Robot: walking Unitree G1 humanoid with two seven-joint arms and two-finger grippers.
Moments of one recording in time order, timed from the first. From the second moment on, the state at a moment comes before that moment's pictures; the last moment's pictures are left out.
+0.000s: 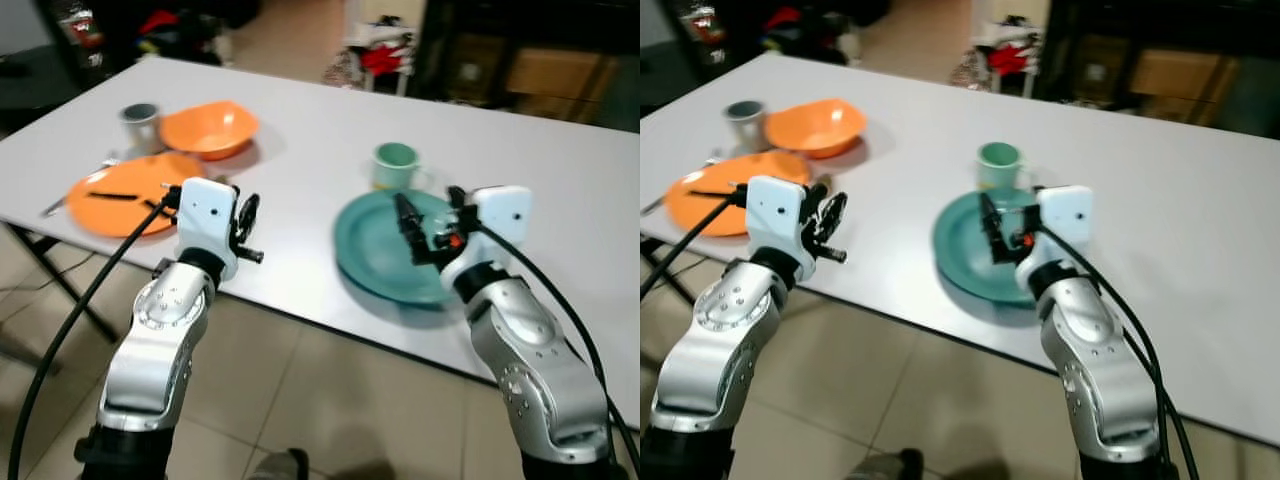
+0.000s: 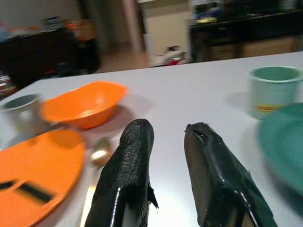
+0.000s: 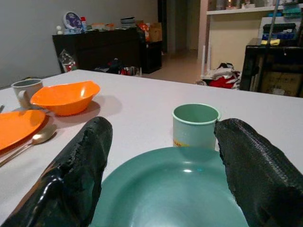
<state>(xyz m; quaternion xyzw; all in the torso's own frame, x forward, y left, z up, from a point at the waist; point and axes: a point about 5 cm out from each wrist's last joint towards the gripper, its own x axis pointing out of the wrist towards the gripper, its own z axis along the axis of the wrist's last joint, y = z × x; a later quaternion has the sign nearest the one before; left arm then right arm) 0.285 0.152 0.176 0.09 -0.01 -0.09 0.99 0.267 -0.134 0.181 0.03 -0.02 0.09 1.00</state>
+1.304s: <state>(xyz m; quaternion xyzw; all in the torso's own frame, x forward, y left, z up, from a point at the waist) 0.280 0.167 0.168 0.09 0.00 -0.08 0.99 0.264 -0.153 0.157 0.07 0.00 0.02 1.00</state>
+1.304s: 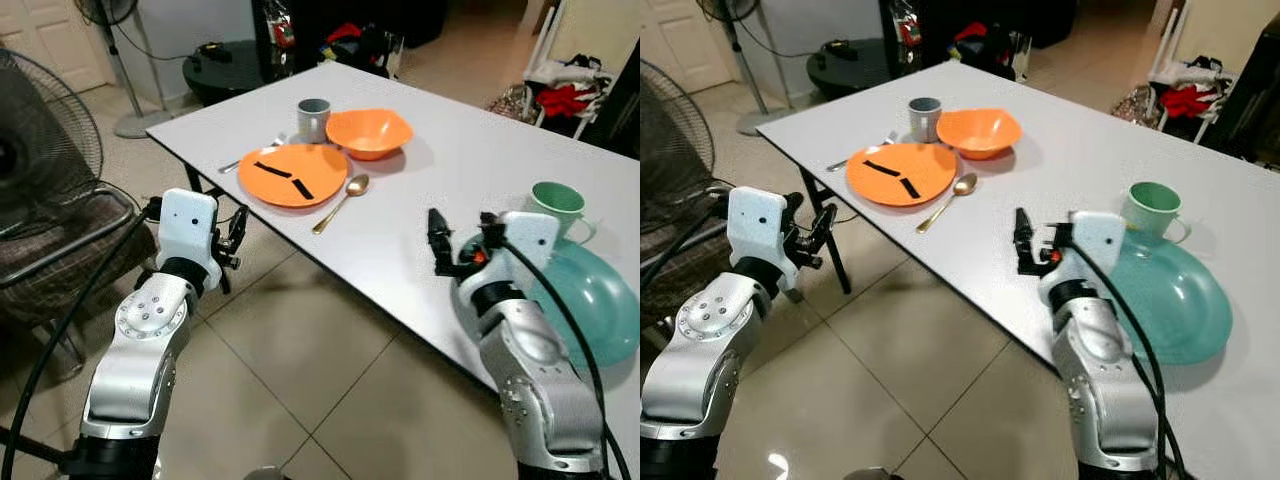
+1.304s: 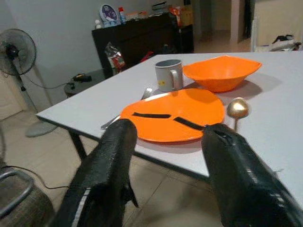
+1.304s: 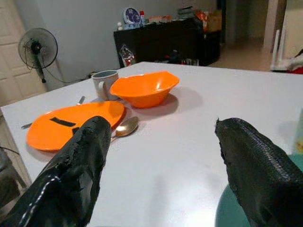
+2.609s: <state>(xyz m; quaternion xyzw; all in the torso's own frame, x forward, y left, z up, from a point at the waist) 0.287 0.177 0.173 0.11 0.01 -0.08 0.99 0.276 -0.144 0.163 0.08 0.00 0.01 1.00</state>
